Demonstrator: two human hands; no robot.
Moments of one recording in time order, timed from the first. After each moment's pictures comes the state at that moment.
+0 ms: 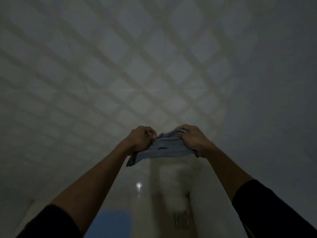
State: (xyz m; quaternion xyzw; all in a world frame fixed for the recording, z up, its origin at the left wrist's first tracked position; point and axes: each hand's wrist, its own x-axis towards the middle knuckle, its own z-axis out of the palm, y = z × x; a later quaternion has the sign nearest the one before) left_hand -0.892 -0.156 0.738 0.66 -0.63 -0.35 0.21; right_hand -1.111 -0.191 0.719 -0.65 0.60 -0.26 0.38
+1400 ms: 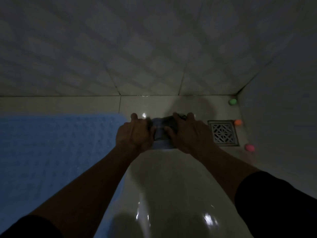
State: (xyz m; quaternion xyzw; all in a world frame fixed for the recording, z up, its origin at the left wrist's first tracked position) left_hand -0.834 -0.073 -0.131 0.72 -0.67 -0.14 -0.09; right_hand -1.012 -0.095 -0.131 -0.78 0.61 0.06 0.14
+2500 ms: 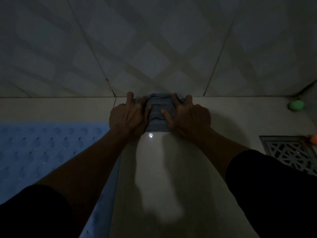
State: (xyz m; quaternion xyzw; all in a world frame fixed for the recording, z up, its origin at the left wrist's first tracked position) left_hand -0.758 -0.218 -0.341 0.73 -0.68 0.03 0.03; right_hand -0.938 -0.245 -0.350 -0.79 0.61 -0.09 0.00
